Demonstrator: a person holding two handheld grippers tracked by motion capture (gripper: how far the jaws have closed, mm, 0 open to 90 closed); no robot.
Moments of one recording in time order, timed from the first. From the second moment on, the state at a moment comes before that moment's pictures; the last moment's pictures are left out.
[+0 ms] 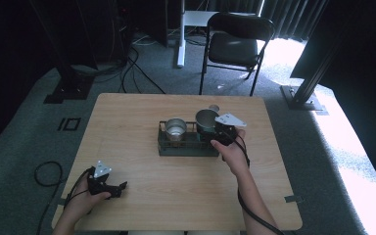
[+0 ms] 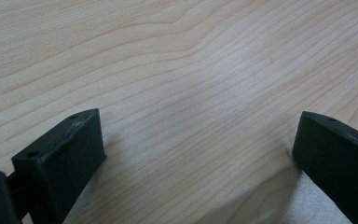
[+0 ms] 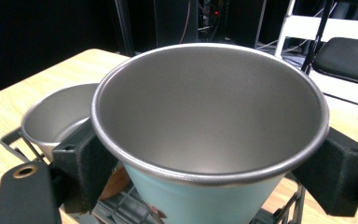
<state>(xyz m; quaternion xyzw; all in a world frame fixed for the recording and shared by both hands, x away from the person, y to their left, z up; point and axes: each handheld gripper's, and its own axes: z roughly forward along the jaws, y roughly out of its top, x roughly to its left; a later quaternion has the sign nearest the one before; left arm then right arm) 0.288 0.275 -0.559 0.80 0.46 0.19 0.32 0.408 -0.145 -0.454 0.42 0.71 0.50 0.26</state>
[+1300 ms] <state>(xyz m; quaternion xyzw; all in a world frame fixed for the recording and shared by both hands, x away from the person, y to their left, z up) 0.288 0.275 -0.559 0.80 0.46 0.19 0.32 0.394 -0.151 -0.473 0.40 0.73 0.49 0.26</state>
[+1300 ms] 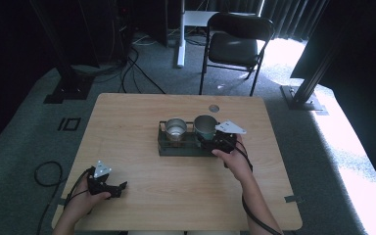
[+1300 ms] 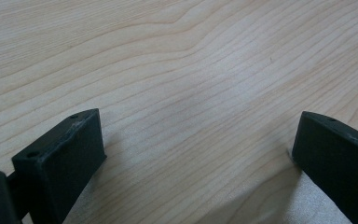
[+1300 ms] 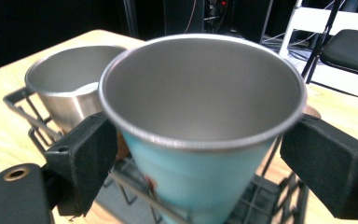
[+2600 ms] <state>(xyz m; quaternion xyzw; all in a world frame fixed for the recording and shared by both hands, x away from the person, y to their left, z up) 0.288 0.275 -0.559 0.80 0.46 0.19 0.32 0.351 -0.220 -0.519 0.44 0.75 0.43 0.24</state>
